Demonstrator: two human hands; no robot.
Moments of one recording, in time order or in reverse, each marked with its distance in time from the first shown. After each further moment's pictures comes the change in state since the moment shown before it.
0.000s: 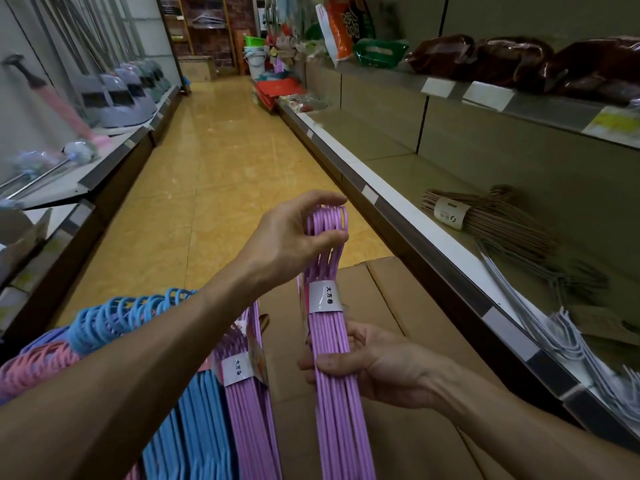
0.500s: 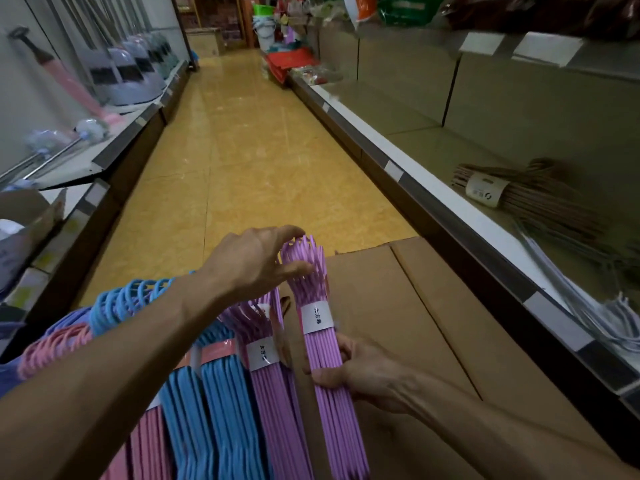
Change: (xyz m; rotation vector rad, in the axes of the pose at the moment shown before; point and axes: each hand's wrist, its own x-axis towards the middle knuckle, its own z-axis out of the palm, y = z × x) left_hand -0.019 -0.070 -0.044 0.807 -0.280 -0.156; right_hand 0.079 0.062 0.002 -0.325 0.212 0.063
